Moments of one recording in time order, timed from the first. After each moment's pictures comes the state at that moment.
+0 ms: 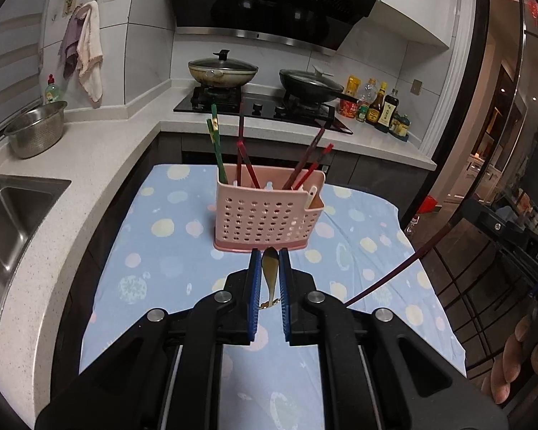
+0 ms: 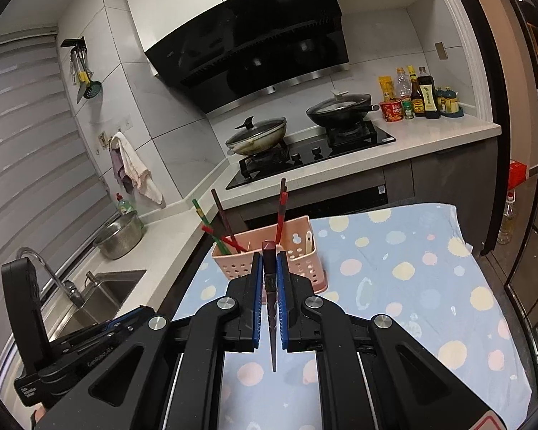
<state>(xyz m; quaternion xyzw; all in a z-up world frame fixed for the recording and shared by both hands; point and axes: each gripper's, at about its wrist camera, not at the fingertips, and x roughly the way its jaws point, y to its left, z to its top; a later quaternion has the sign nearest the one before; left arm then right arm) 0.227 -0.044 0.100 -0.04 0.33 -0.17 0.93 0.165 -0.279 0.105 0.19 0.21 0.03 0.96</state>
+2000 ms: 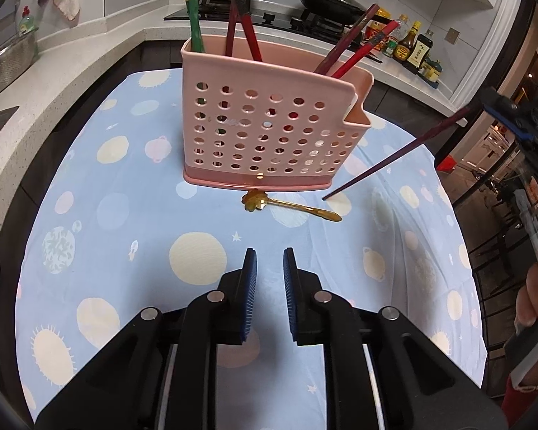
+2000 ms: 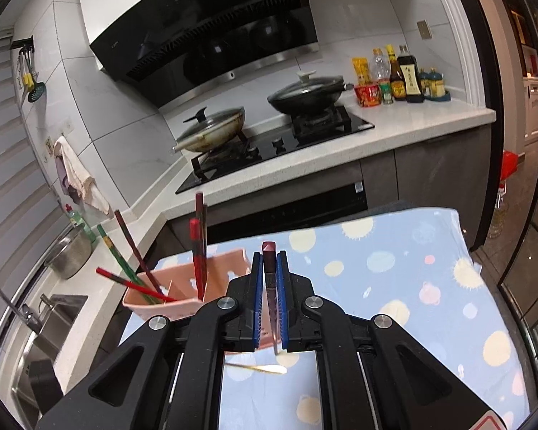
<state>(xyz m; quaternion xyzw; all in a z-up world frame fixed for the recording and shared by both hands) 0.309 -0.089 -0.032 -0.05 0.47 -0.16 0.87 0.294 -0.330 0.043 0.20 0.25 -0.02 0.95</state>
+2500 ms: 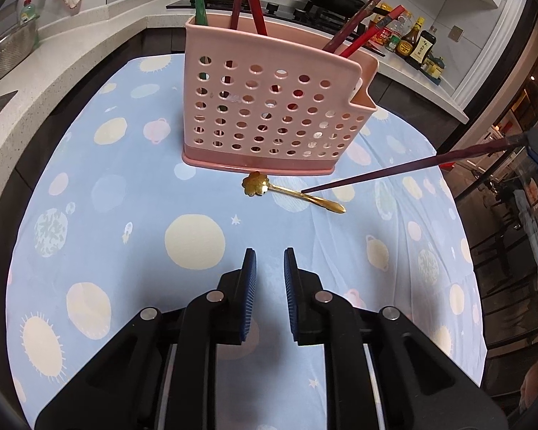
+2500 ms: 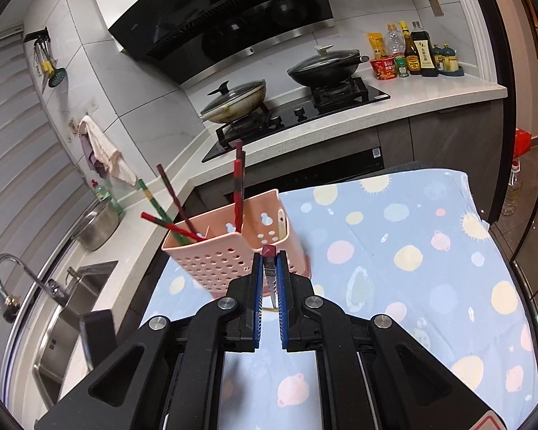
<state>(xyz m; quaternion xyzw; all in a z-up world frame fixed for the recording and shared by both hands) 0.305 -0.089 -0.045 -0.05 0.48 -0.16 0.86 0.239 -0.306 0.039 0.22 0.30 0.03 0.93</state>
